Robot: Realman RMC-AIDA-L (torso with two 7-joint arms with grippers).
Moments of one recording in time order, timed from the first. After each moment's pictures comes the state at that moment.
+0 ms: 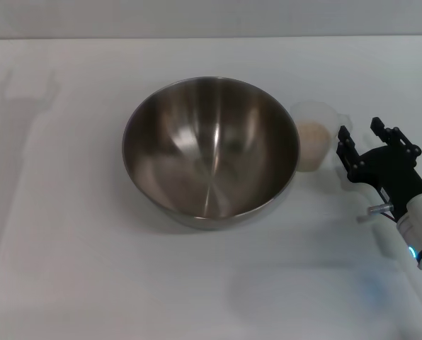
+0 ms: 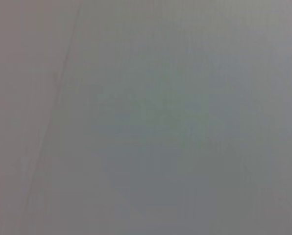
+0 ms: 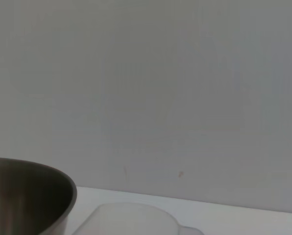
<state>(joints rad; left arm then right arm) -0.28 -2.05 -1.53 -0.60 2.89 1.20 -0.26 0.24 2.09 0.63 0.47 -2.16 -1.00 -0.17</state>
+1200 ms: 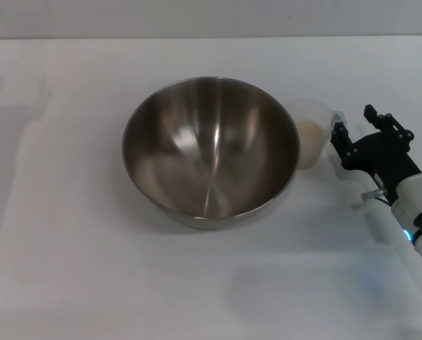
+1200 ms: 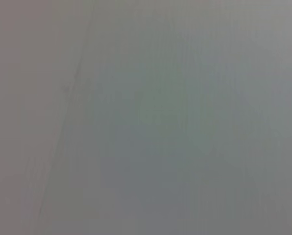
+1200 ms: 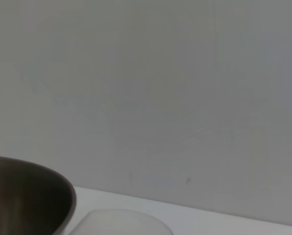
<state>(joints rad) -0.24 -2.05 -1.54 -0.61 2.89 1.24 -0.27 0.31 2.09 0.64 0.43 -2.16 -0.98 -0.17</state>
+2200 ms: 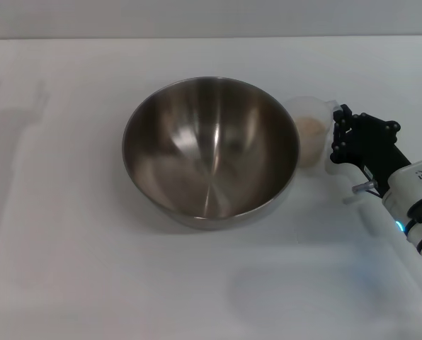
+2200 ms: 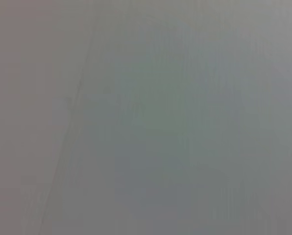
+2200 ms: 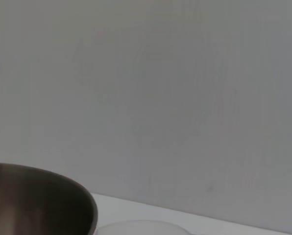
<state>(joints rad) -0.23 -2.05 -1.54 -0.61 2.89 1.28 -0.27 0.37 2.09 0.60 0.37 -2.17 -0.98 -0.11</state>
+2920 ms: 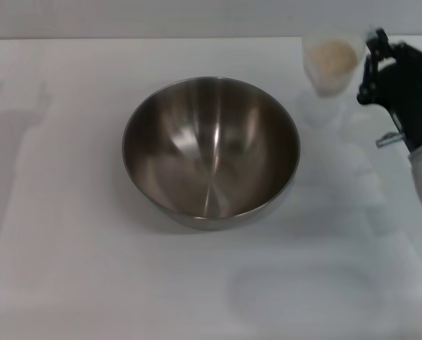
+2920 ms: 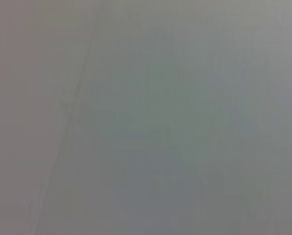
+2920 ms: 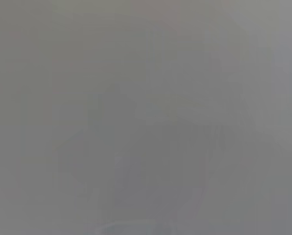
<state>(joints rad) -0.22 -2.06 -1.53 -0.62 2.89 1.30 -0.27 0.44 2.09 0.60 0.30 -2.15 -1.34 -0.29</state>
